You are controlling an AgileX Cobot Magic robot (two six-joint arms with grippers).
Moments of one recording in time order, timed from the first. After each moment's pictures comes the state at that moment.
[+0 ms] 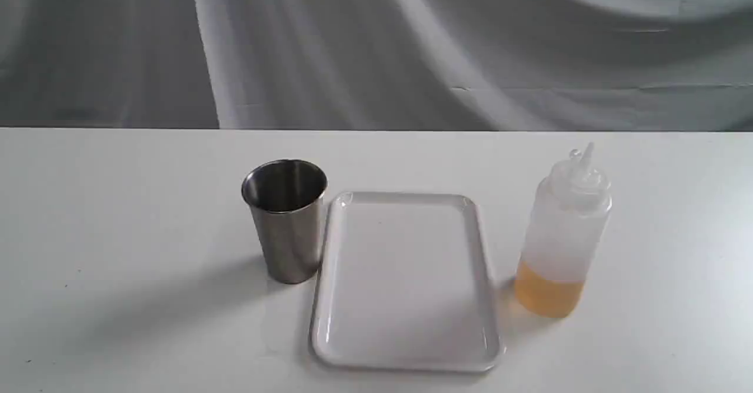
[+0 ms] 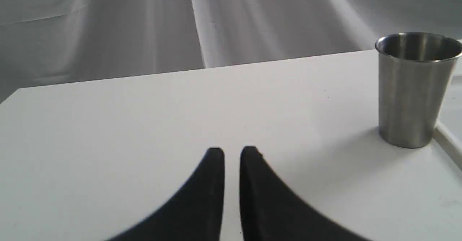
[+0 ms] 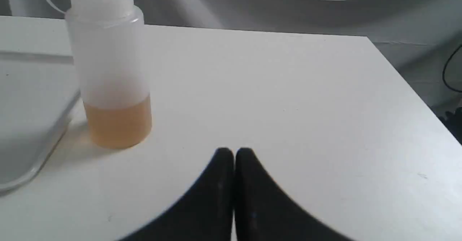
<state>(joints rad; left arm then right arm) 0.00 0.00 0.00 0.04 0.27 0.06 -0.18 0.00 0.00 -0.14 0.35 0.06</state>
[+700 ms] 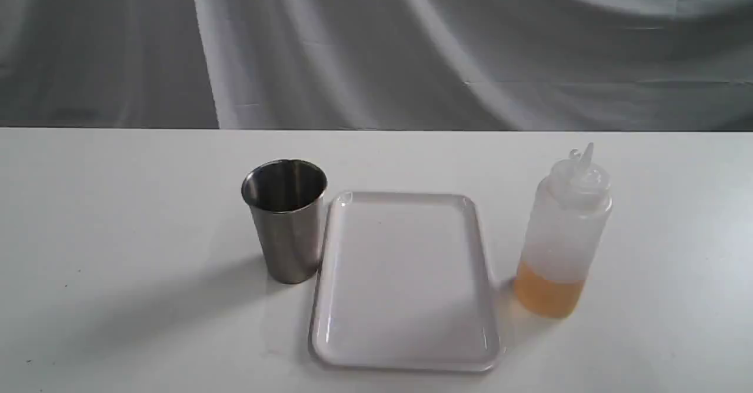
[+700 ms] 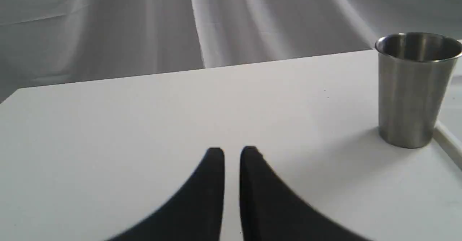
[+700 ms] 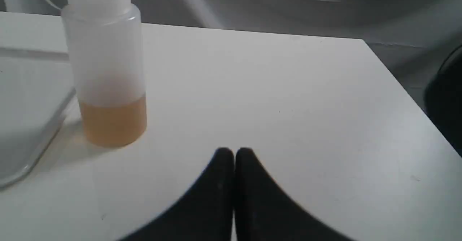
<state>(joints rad) 0.00 0.00 0.00 0.04 0.27 0.06 -0.18 0.00 0.00 -0.16 0.35 0.06</state>
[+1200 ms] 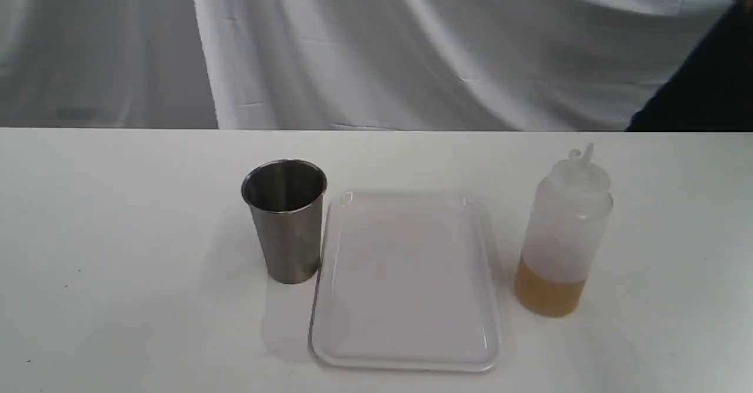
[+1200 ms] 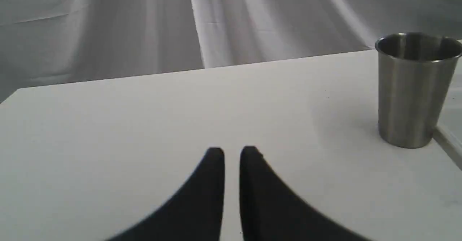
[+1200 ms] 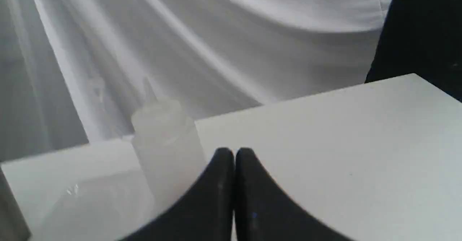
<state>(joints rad) 0.00 0.00 0.00 0.04 0.27 0.06 -0.18 0.00 0.00 0.19 0.11 0.08</state>
